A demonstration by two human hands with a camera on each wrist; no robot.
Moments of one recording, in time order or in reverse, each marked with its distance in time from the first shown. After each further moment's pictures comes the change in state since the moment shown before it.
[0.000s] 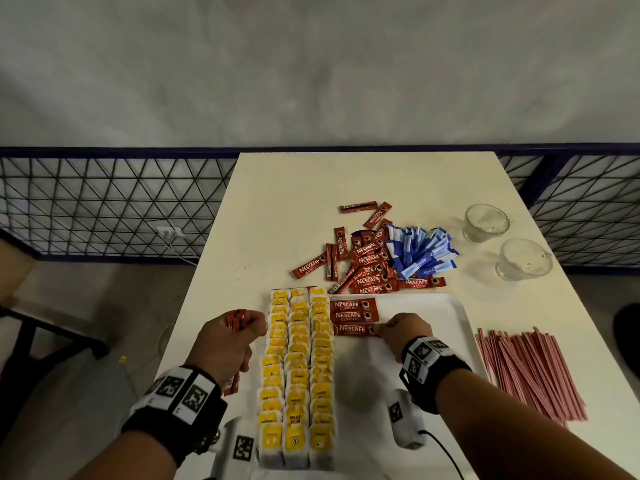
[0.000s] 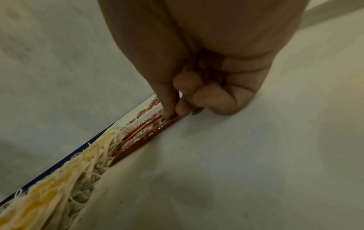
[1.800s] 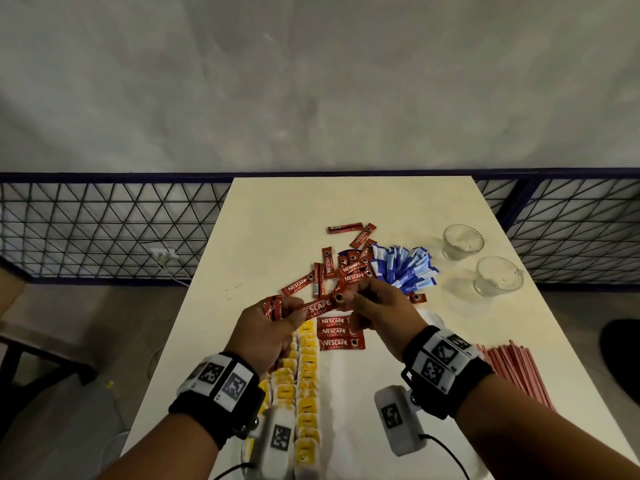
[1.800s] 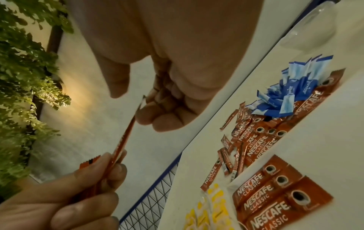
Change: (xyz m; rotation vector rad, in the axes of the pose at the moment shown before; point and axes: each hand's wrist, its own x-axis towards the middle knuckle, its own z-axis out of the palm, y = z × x) left_hand -0.018 0.050 0.060 -0.218 -0.172 0.098; right_hand -0.091 -0.051 -0.072 0.889 -0.239 -0.568
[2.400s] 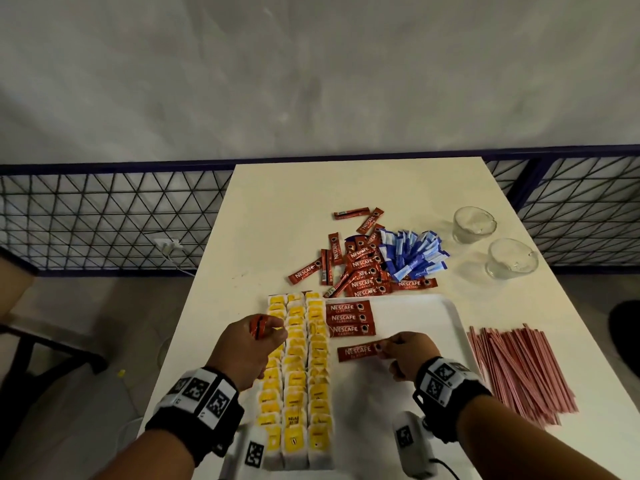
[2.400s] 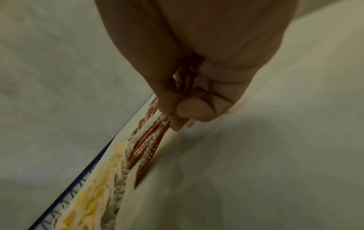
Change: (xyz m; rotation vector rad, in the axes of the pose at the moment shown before) left_hand -0.010 -0.025 -0.044 0.390 0.036 -0.039; right_hand -0.004 0.111 -0.034 -0.365 0.279 0.548
